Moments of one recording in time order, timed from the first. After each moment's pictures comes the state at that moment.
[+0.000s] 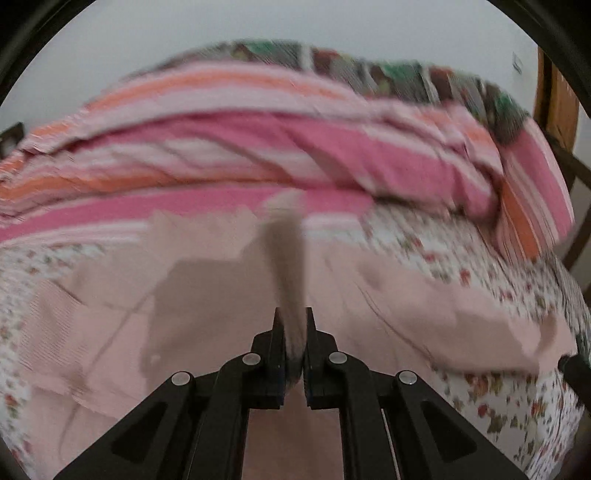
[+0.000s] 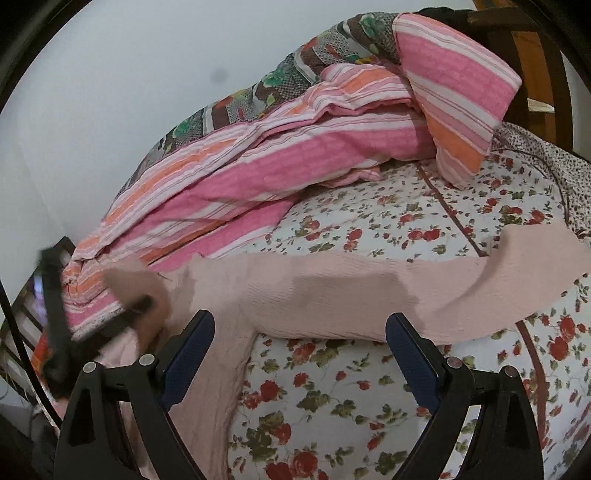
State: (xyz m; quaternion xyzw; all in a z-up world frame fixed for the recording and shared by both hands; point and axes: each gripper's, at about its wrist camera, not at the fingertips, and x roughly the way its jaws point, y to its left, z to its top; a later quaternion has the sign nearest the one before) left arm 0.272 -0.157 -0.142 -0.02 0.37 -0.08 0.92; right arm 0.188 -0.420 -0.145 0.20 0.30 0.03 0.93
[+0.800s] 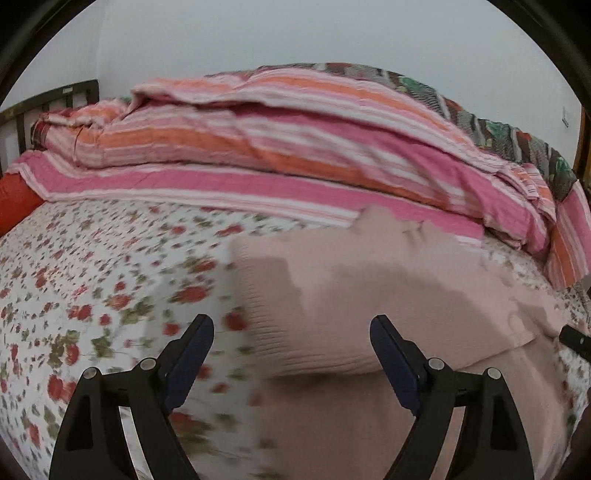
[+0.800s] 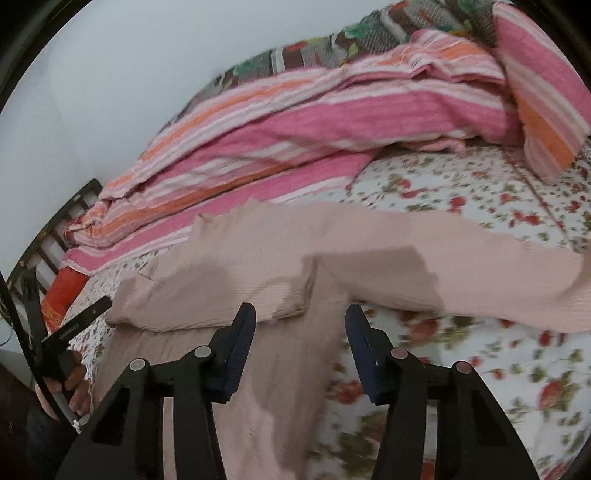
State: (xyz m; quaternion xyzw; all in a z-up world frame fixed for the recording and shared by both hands) left arm 0.238 0.100 -0.154 -0.06 0.35 0.01 0.94; right arm 0.231 -0.324 -0.166 0.16 0.36 0.11 0.91
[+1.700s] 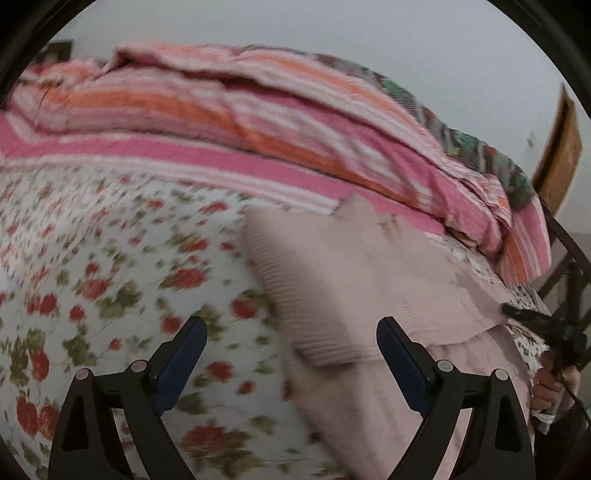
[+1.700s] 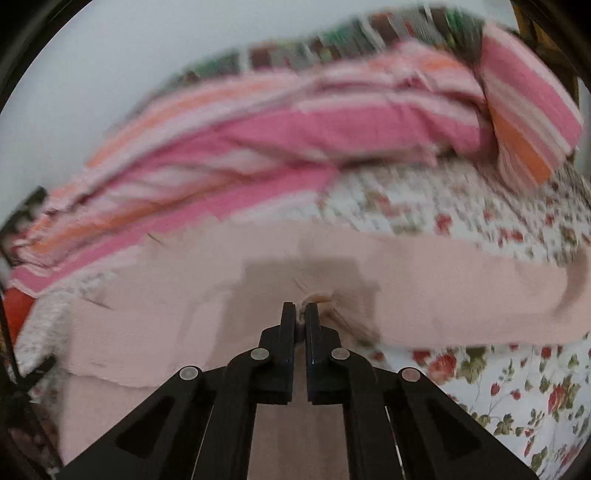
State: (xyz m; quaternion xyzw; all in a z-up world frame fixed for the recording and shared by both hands) left arm 0.241 0.132 -0.170 -0.13 0.34 -0.12 0.92; right arm 0.269 -0.304 -0.181 0.14 0.37 -0.02 0.92
